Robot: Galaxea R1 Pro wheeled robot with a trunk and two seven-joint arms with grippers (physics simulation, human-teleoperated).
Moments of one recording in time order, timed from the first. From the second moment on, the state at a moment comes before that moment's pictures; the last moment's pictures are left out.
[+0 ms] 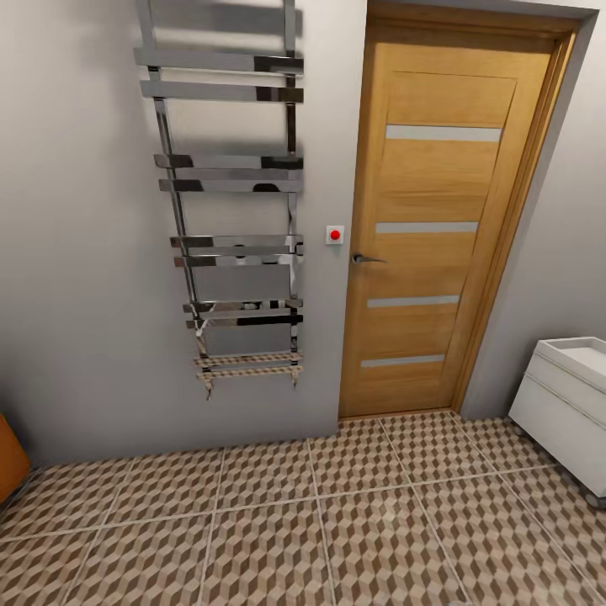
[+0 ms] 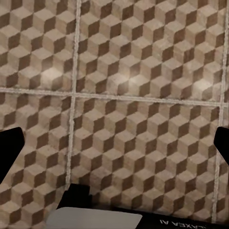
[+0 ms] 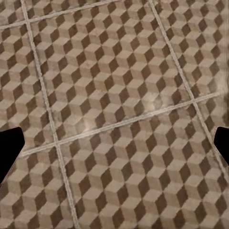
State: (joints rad) left arm -0.11 -0.07 0.09 -0.68 0.08 0.30 0.10; right arm -0.14 -0.01 -0.18 -0.58 0.01 0.00 -0.01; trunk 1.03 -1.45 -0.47
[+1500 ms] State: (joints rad) left arm -0.64 -0.09 0.19 -0.83 0.09 0.64 0.09; right arm -0.77 -0.01 -0.20 -0.58 0.04 0.31 0.00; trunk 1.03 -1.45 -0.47
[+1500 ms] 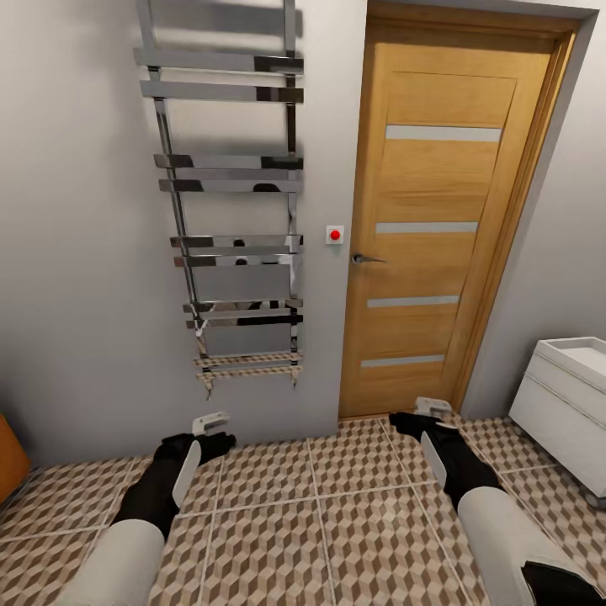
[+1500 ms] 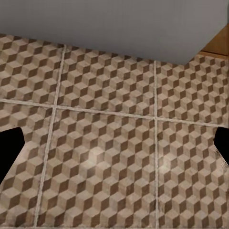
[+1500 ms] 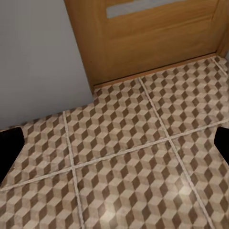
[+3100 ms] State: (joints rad) left arm -0.48 -0.08 0.20 0.08 0.08 -0.81 0.13; right arm -0.45 -0.09 -0.20 -0.06 0.19 -0.61 0.01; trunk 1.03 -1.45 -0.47
